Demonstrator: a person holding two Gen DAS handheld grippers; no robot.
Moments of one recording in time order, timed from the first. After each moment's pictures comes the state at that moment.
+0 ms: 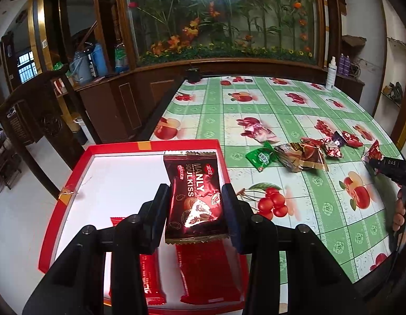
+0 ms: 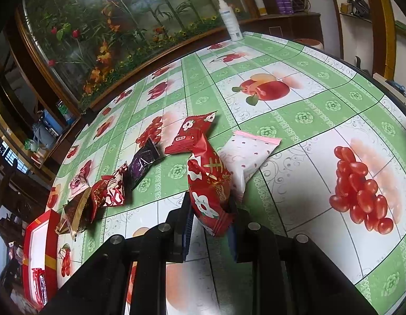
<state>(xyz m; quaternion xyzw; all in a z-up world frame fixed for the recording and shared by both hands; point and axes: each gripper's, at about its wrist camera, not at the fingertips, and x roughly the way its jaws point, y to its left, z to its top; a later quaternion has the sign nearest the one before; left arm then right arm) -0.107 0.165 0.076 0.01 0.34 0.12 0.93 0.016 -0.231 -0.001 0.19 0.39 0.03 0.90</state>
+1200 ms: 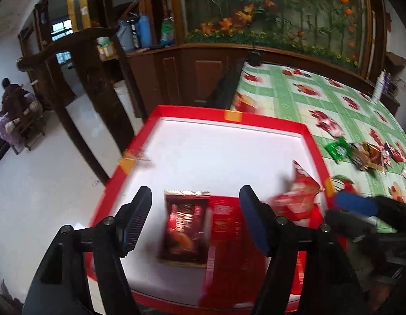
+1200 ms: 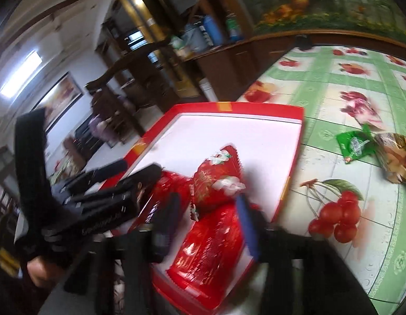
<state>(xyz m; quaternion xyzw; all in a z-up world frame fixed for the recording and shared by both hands) -0.130 0.274 0.046 -0.05 0.36 0.22 0.90 -0.077 0.097 0.027 0.02 0.38 0.45 0.81</state>
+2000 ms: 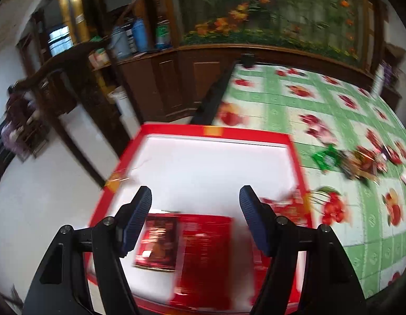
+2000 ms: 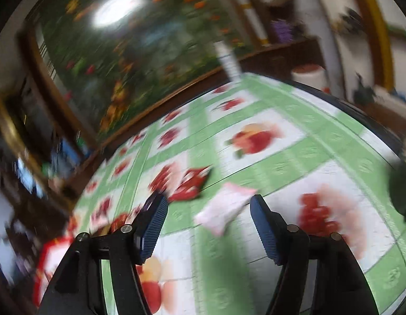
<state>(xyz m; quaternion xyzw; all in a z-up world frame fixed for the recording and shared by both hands) -0.096 0.225 0.070 -0.01 0.38 0.20 0.90 -0.006 -0.309 0.032 0.27 0.29 0.04 0.92</state>
